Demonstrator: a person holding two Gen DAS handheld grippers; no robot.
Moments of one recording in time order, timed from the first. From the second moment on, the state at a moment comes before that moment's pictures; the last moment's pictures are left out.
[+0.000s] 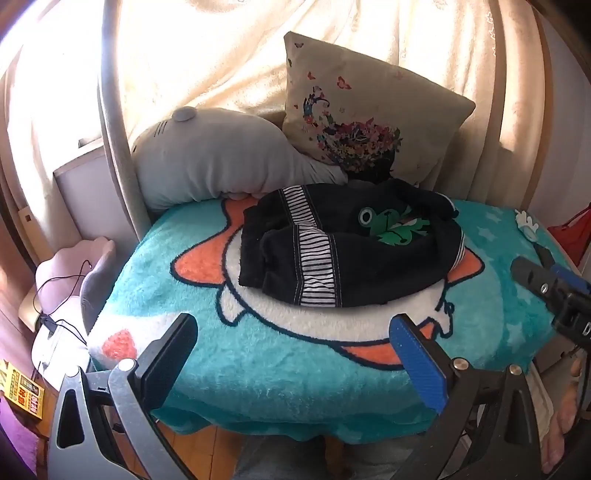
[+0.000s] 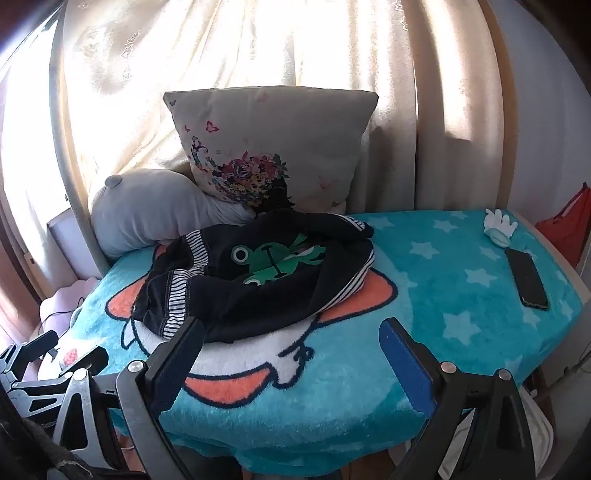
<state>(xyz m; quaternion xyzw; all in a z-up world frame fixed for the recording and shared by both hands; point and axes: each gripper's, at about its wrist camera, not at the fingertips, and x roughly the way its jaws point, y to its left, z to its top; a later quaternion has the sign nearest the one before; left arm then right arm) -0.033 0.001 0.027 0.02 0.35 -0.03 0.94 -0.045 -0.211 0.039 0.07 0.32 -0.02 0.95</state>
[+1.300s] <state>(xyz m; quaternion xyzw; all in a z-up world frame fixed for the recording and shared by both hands) 0.082 0.054 -0.061 -0.10 0.48 -0.01 0.87 0.054 -0.244 -0.041 0.14 0.42 0.02 0.90</state>
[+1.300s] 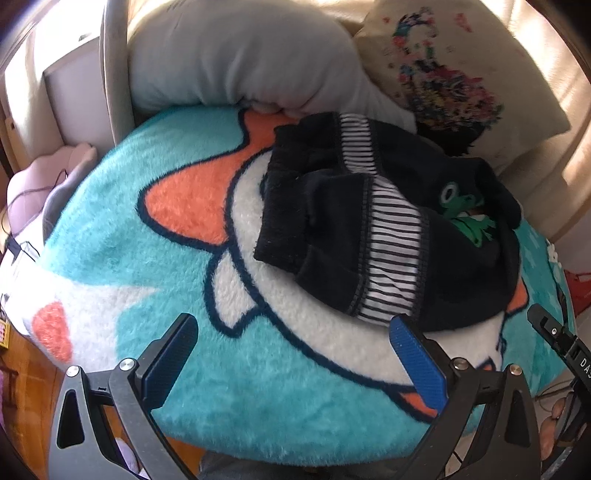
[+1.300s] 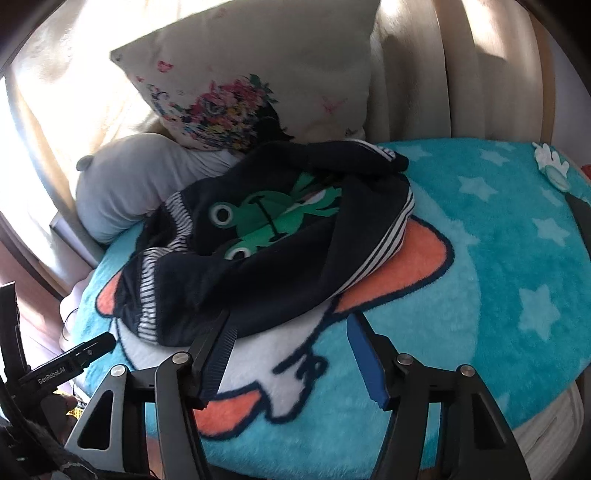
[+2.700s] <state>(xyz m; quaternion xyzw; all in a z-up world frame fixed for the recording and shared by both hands) 0.099 0.097 -0.071 -0.11 0.47 0.05 0.87 0.040 -0.278 -0.060 0.22 0.40 -0.03 0.89</state>
